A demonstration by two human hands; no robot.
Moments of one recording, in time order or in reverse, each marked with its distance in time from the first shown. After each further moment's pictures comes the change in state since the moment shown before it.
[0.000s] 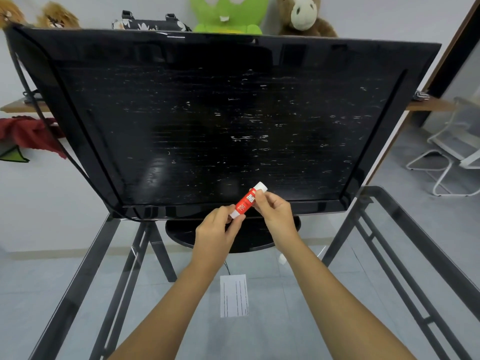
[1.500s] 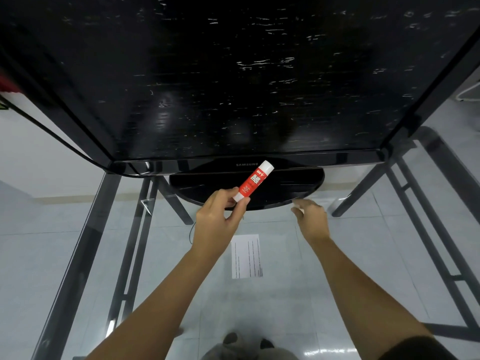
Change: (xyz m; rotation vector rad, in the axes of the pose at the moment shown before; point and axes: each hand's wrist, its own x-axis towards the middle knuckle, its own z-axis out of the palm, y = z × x) left_hand -0.033 -0.046 0.035 -0.068 -0.133 -0.201; right_hand 0.007 0.185 -0.062 -0.877 0.074 0.238
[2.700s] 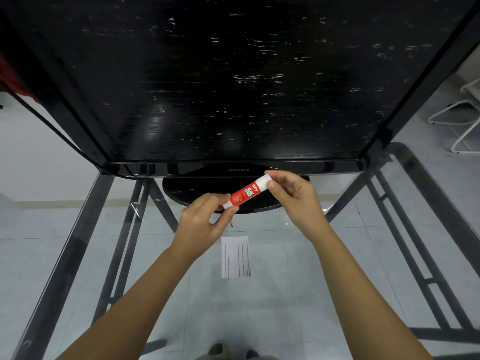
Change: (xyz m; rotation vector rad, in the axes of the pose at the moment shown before) left_hand -0.005 -0.004 -0.026 0.045 -0.008 0.284; right_hand -0.049 -0.108 -0.091 0.721 -0.122 -0.227
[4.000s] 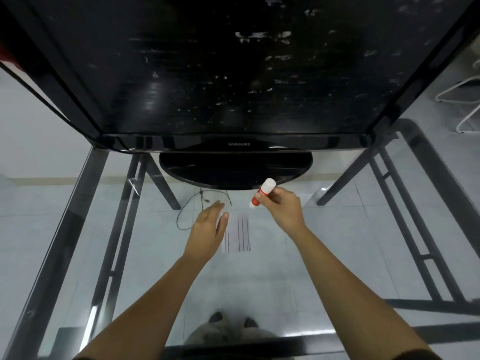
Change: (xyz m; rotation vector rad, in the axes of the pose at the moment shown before) left_hand -0.093 -0.027 0.056 0.027 -0.348 -0.570; right_hand -0.020 0.096 0.032 -0.127 0.095 0.276
